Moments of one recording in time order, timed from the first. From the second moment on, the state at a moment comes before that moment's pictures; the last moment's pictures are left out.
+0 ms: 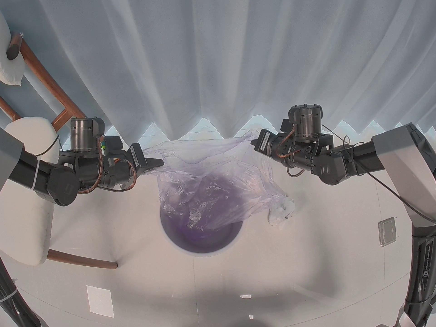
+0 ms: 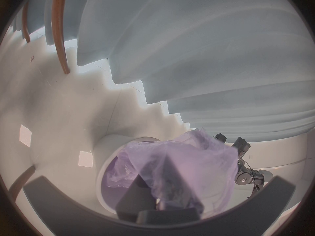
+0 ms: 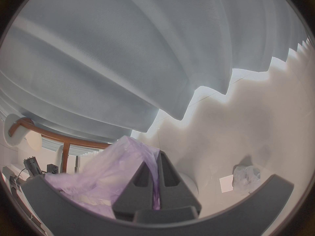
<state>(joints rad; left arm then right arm) -0.19 1.91 -1.03 -0.51 -0.51 -0.68 0.30 2.27 -1.60 -0.36 0.12 0.57</state>
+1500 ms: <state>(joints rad) -0.11 2.20 -1.13 -0.51 -0.45 -0.69 0.28 2.57 -1.98 -0.21 0.05 0.57</state>
